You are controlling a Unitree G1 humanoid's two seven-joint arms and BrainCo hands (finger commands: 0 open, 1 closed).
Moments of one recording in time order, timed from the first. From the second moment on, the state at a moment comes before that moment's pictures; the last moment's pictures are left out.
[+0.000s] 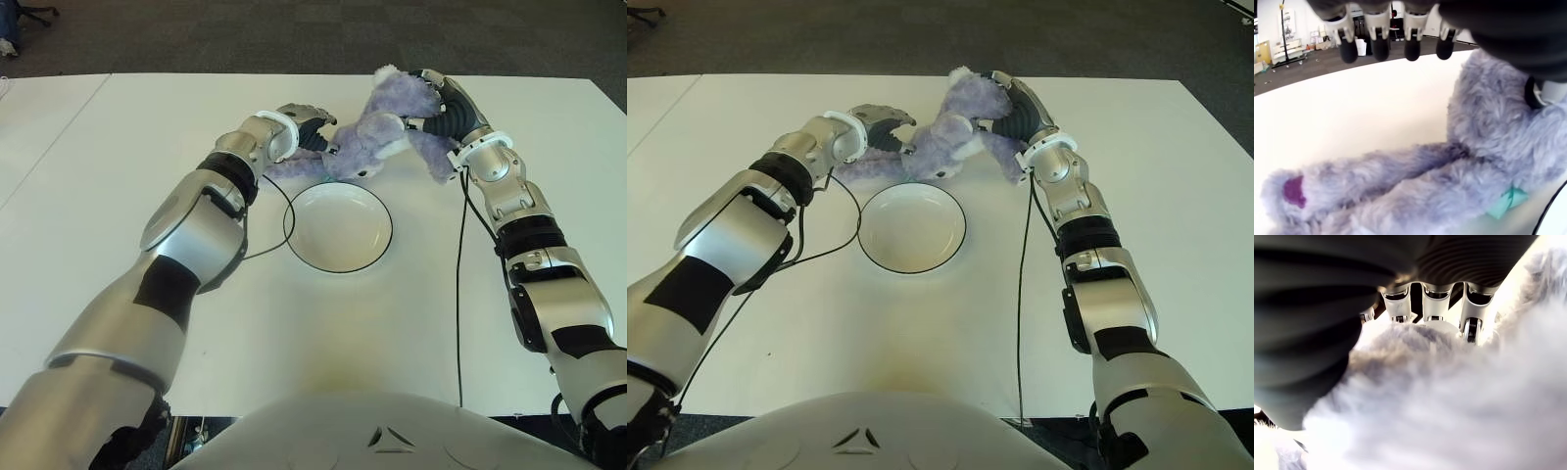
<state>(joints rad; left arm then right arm) -1.19 0.21 -0.64 1.34 0.77 -0.31 -0.10 -0.75 -0.46 0.14 0.71 -0.38 -0.32 0.02</state>
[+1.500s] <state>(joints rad) -1.19 0.21 -0.40 1.29 0.52 -0.38 -0.48 -0.72 -0.45 0.15 0.64 -0.44 -0.28 -0.04</state>
